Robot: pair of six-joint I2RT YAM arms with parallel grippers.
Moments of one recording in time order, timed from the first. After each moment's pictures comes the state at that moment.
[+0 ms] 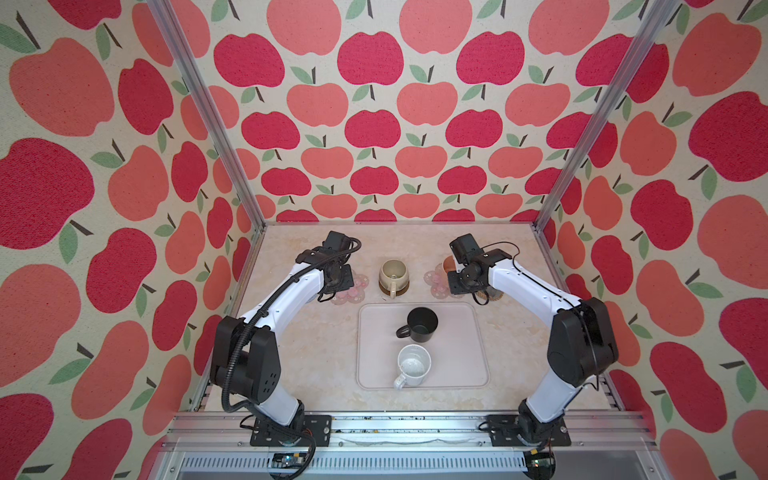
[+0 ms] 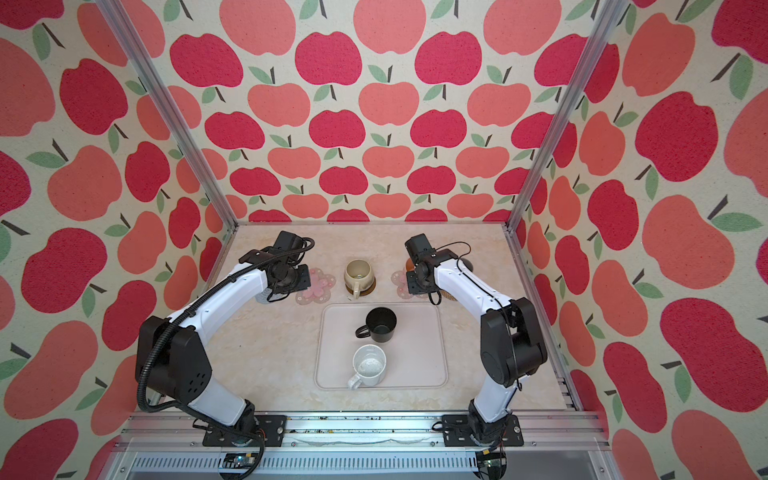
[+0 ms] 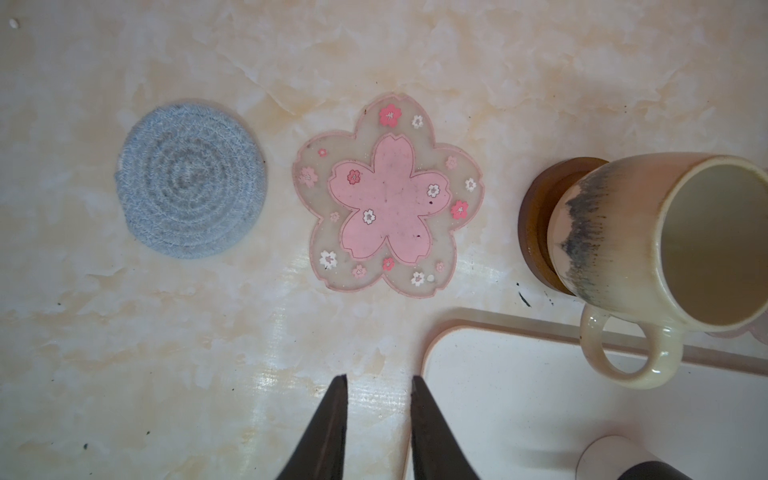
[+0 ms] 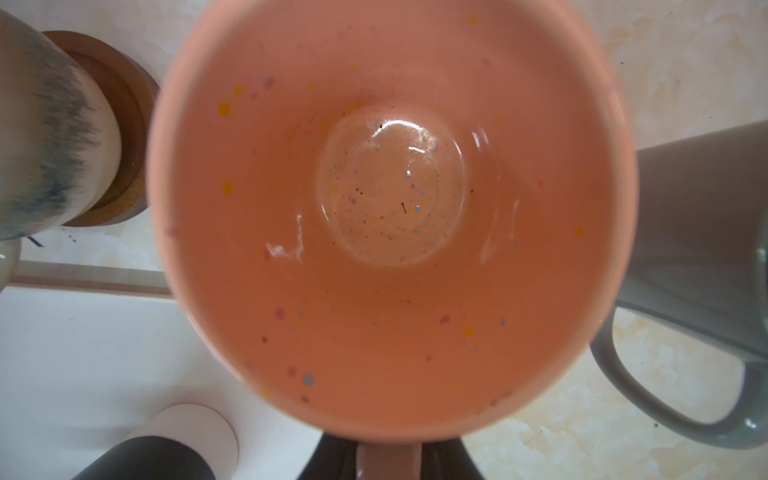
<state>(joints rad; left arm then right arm) -0.34 1.60 1.32 -0.86 -0.12 -0.50 0.51 1.73 1.36 -0.81 0.14 0.26</state>
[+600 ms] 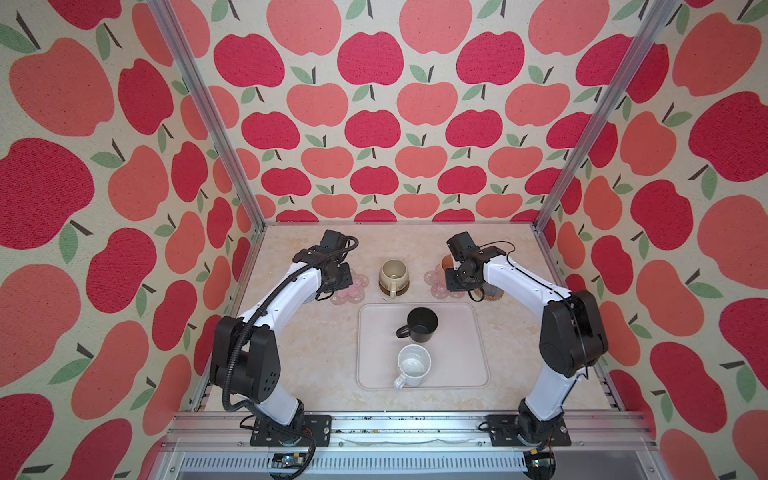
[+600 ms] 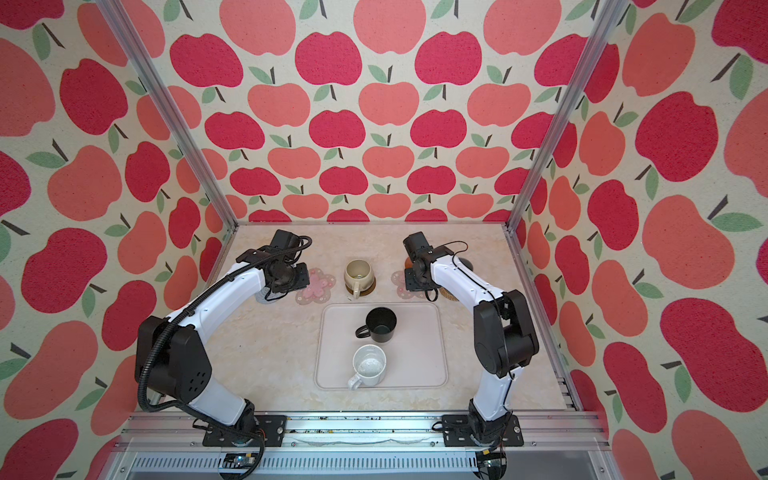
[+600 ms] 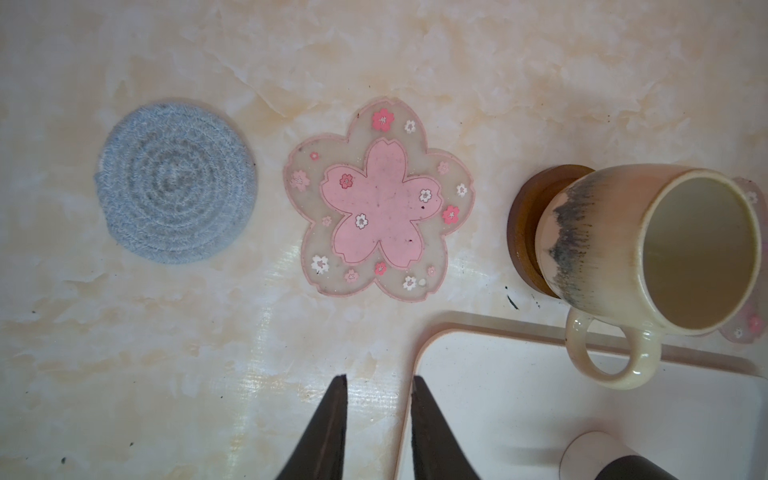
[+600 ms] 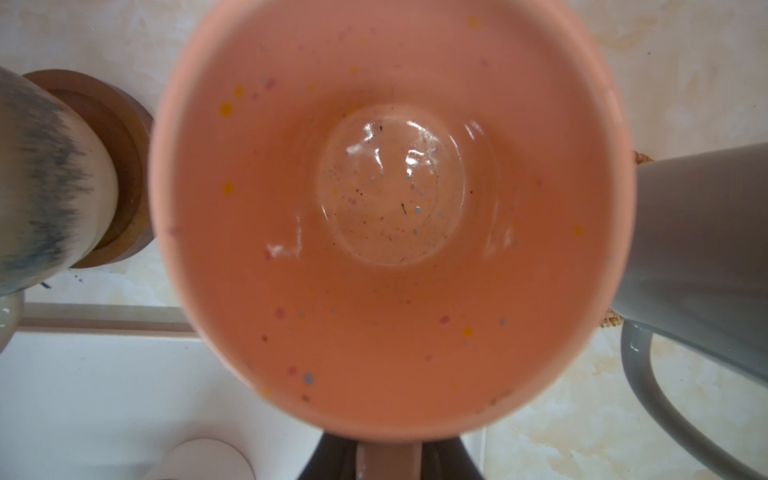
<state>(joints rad) -0.32 1.60 1.32 -0.84 -0.08 -0.50 0.50 1.80 1.40 -0.81 0.12 0.32</state>
